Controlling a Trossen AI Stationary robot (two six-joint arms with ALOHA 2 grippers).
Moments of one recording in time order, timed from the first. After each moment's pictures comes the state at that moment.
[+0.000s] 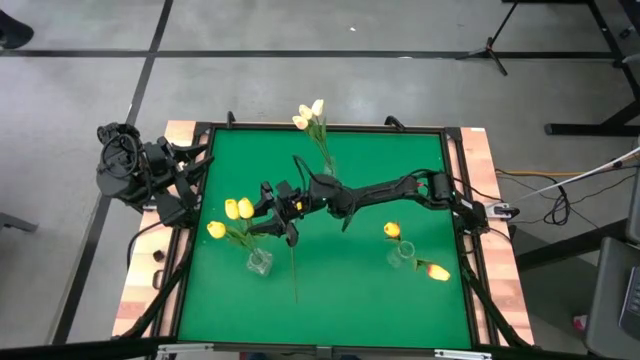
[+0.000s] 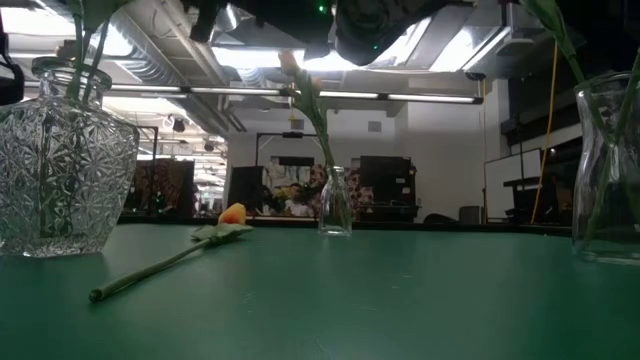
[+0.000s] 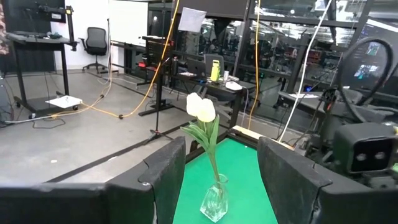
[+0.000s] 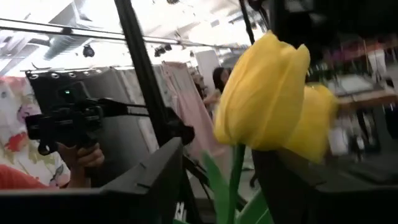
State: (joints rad) left arm -0.89 0.42 0.82 -0.55 -1.52 -0.31; right arm 0.02 2.25 1.72 0.88 -0.45 0.43
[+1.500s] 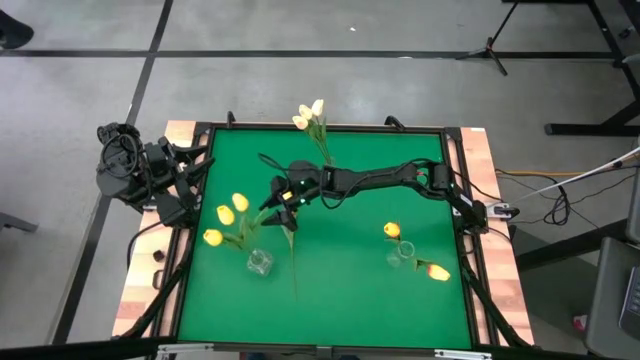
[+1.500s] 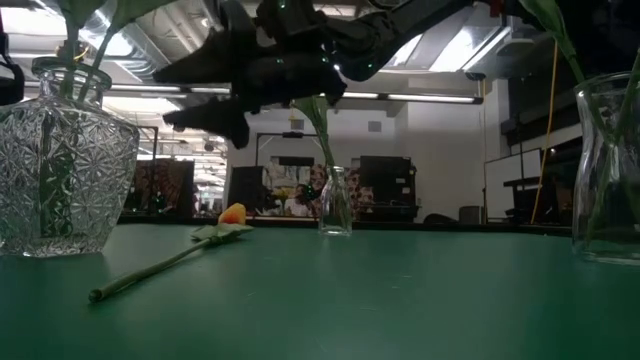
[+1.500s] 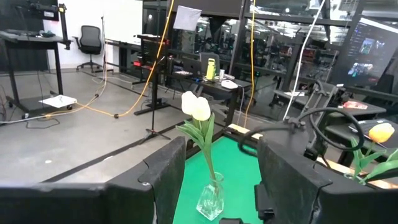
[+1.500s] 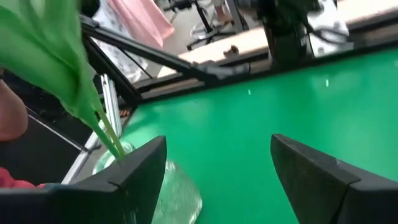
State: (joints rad) left arm -0.89 0.42 0.82 -0.55 -1.50 -0.31; right arm -0.09 2.25 1.72 0.19 -0.52 0.30
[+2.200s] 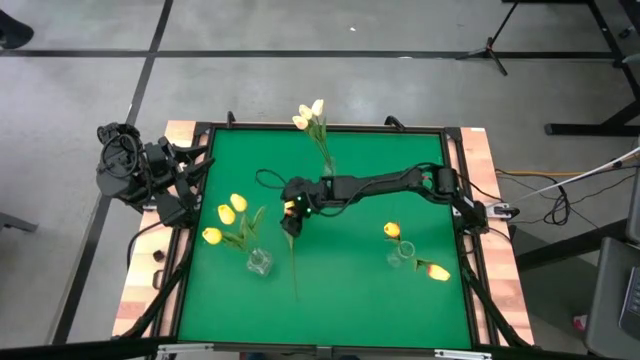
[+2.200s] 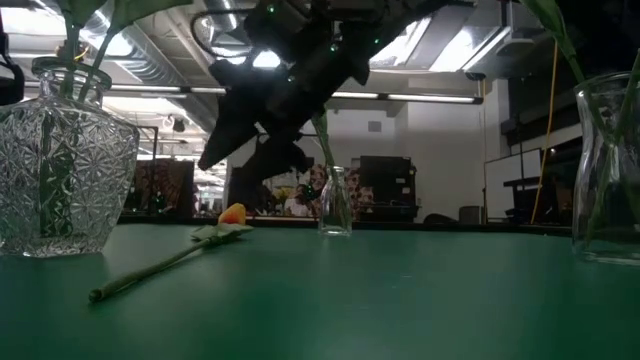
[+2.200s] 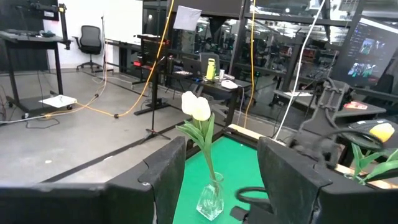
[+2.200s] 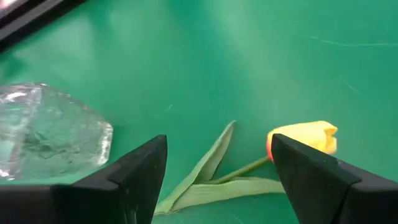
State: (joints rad) left arm -0.89 0.42 0.82 -0.55 -1.50 -0.31; right arm -0.03 2.21 1.72 -0.30 -0.10 0.41
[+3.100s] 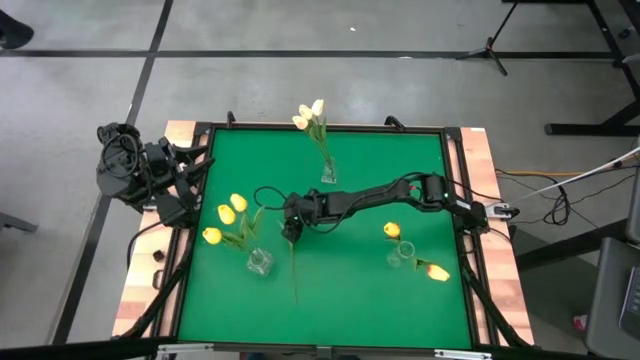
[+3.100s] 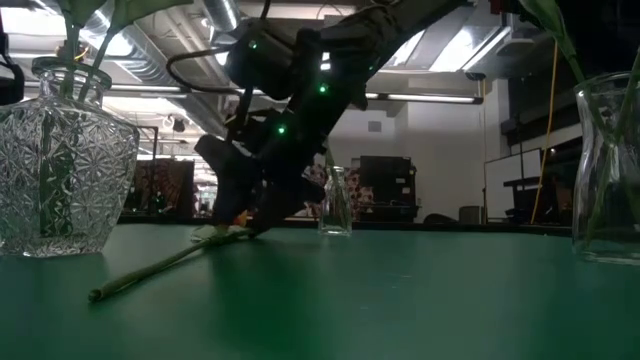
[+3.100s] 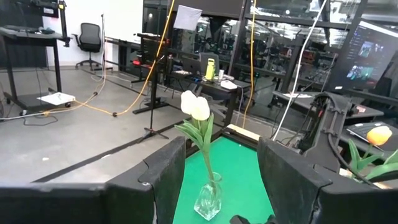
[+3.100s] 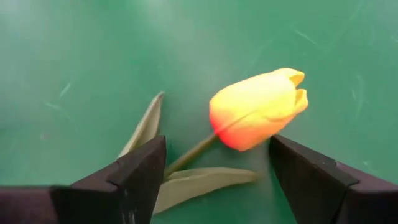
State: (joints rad) left arm -0.89 0.42 0.82 -0.55 -1.50 -0.33; right arm 0.03 2.32 1.72 -0.33 0.19 0.50
